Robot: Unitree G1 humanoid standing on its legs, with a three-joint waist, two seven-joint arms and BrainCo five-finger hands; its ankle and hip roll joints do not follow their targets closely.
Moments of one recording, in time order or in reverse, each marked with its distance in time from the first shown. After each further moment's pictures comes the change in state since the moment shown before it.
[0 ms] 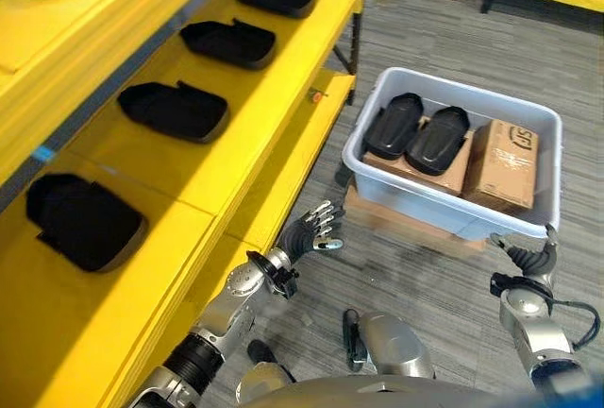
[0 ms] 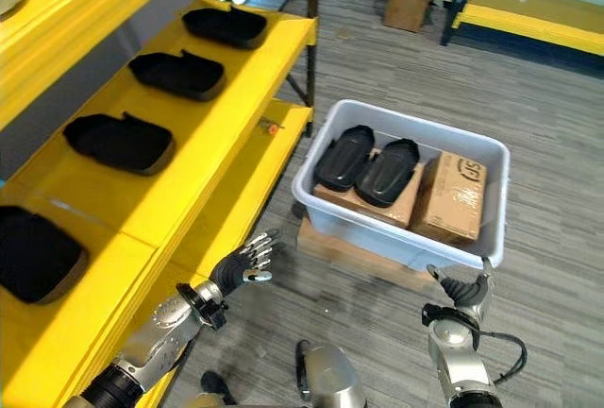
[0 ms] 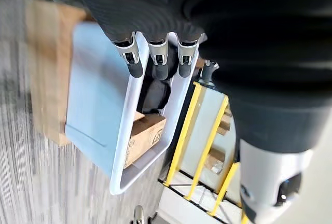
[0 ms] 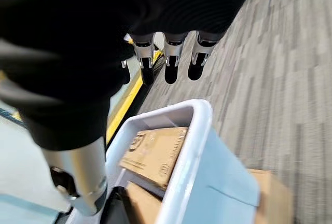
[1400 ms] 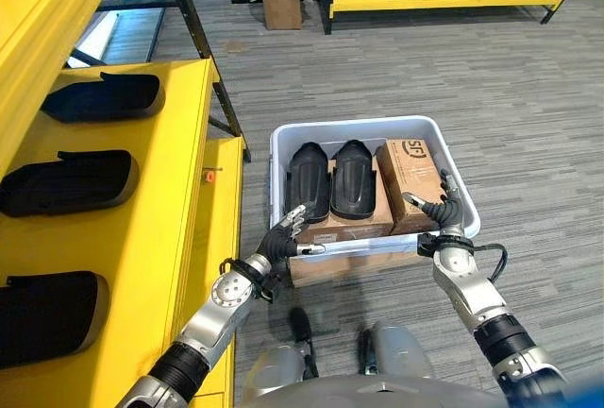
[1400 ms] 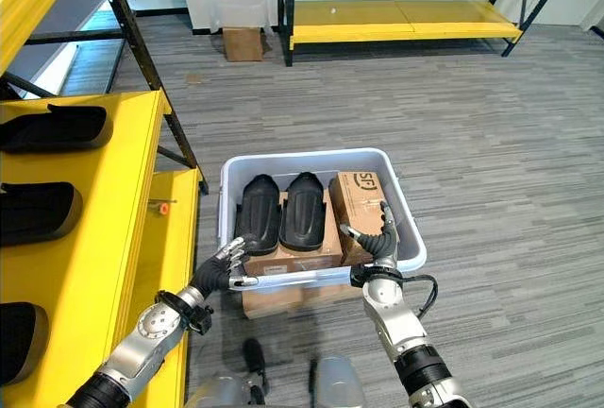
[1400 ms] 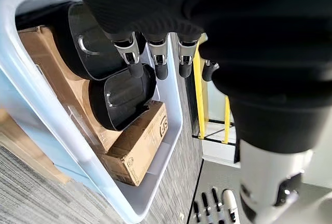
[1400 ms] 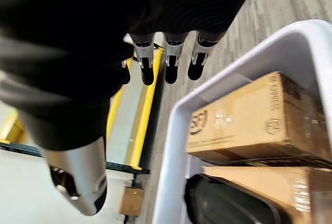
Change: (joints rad) left arm 0.021 0.031 0.034 0.076 0.236 -0.040 0.117; right arm -0.157 0.131 0.223 -0.025 0.063 -0.032 0.089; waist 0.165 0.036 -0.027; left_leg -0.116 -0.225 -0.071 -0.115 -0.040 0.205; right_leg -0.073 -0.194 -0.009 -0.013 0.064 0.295
